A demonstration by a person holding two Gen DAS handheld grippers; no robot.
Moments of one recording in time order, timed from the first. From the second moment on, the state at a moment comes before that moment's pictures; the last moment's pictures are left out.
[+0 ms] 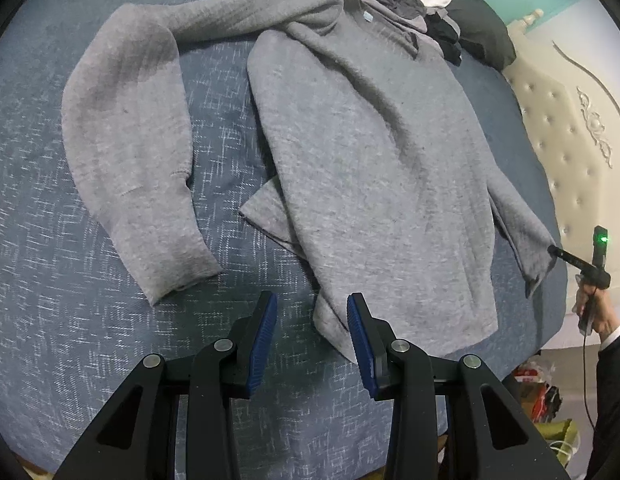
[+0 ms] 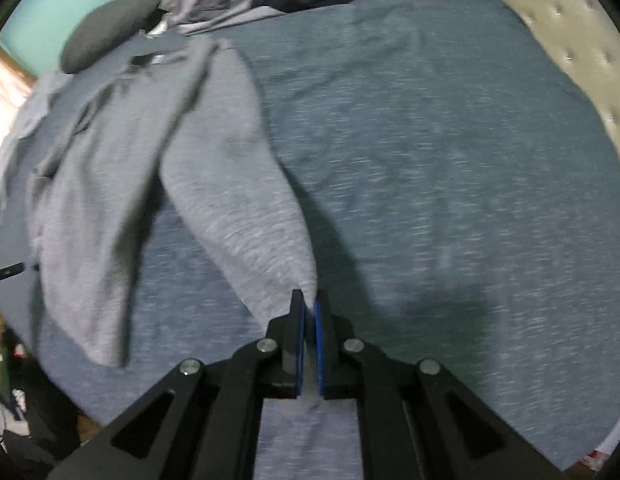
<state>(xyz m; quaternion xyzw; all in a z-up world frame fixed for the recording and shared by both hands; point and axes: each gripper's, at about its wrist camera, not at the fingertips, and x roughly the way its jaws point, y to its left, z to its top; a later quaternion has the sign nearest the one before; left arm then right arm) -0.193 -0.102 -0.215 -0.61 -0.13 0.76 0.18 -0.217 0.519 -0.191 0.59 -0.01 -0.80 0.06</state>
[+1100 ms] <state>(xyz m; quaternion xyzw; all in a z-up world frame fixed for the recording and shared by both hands) -0.251 -0.106 -0.263 -0.62 -0.12 0.76 0.17 -0.172 0.358 -0.215 0.58 -0.04 -0.79 0.19</state>
